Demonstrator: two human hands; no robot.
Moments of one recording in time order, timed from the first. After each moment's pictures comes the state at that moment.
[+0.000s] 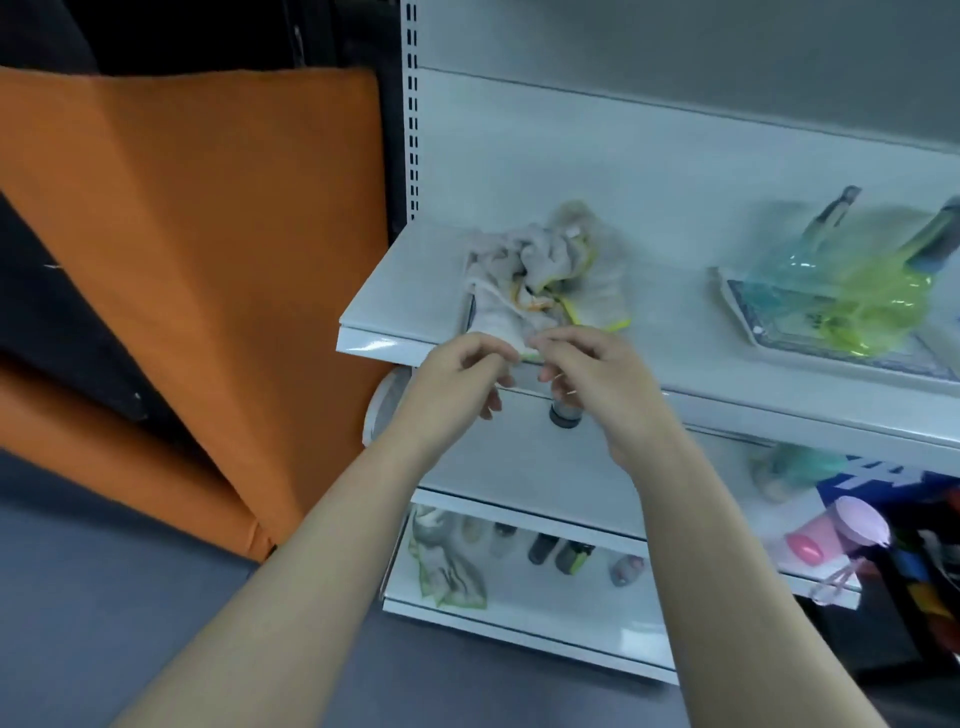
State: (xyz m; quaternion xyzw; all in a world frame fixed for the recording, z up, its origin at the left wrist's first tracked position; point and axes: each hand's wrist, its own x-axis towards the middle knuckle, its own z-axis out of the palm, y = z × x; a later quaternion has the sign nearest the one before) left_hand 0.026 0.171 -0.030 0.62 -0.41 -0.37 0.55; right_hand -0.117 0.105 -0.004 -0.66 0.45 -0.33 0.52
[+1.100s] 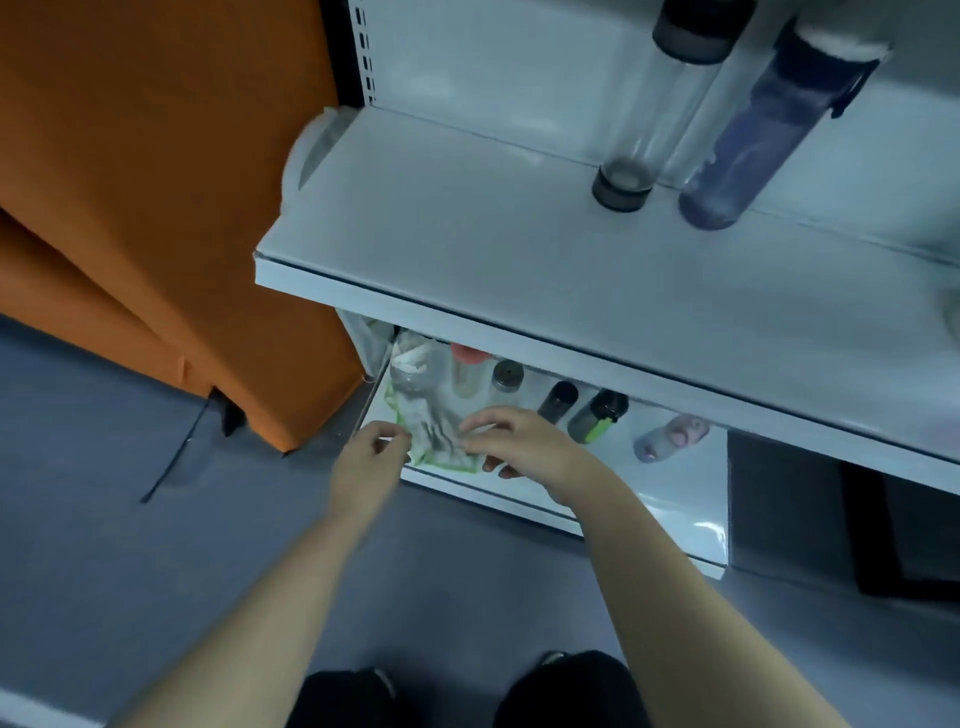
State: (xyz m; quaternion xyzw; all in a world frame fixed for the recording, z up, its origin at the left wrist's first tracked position) left_hand -0.013 0.198 -0.520 0.81 -0.16 -0.38 0.42; right_hand -0.162 0.072 -0.463 -0.63 0.44 0.05 0.64
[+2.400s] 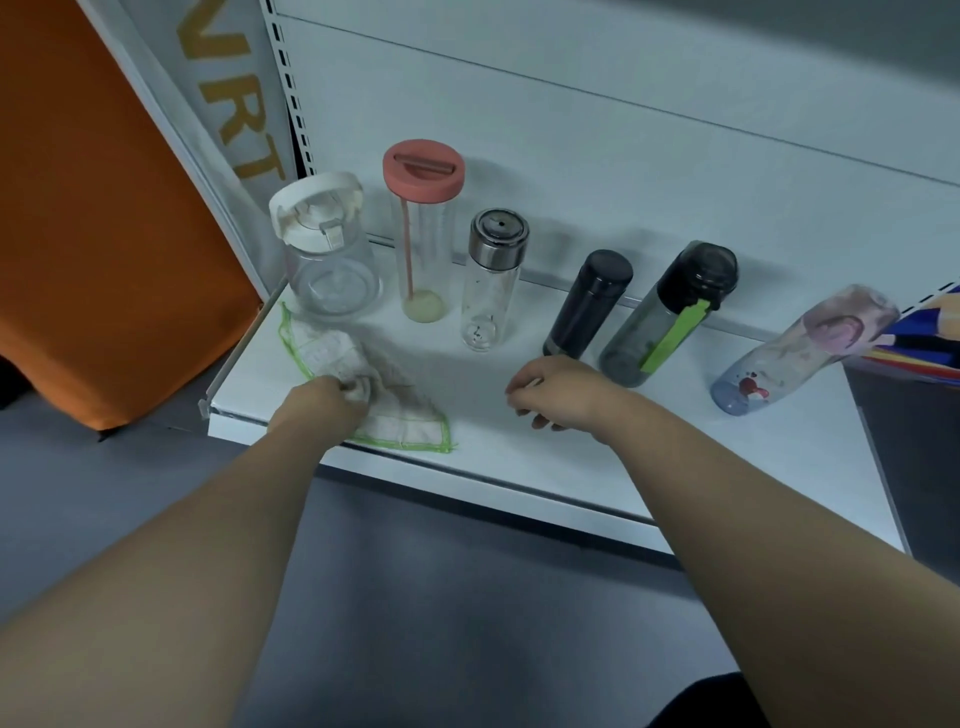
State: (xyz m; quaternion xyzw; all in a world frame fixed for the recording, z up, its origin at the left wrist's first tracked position) left_hand 0.042 0.092 -0.959 0.90 -0.27 -0.31 0.12; right_hand -0.194 -0.031 -0.863 -0.75 0.50 0.10 0.42
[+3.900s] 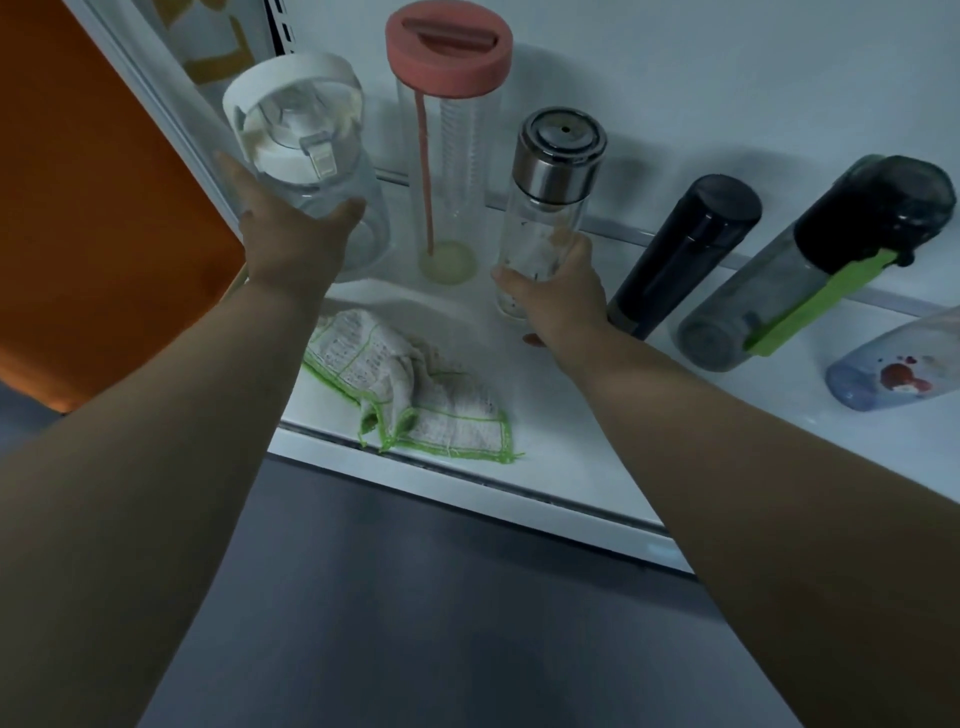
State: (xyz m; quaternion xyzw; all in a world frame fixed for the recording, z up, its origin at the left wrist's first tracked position) left_hand 0.106 -0.011 -0.946 0.85 -0.18 -0.14 0.48; right_hand -0.103 -0.097 -0.968 -0.62 0.58 -0.24 0.48
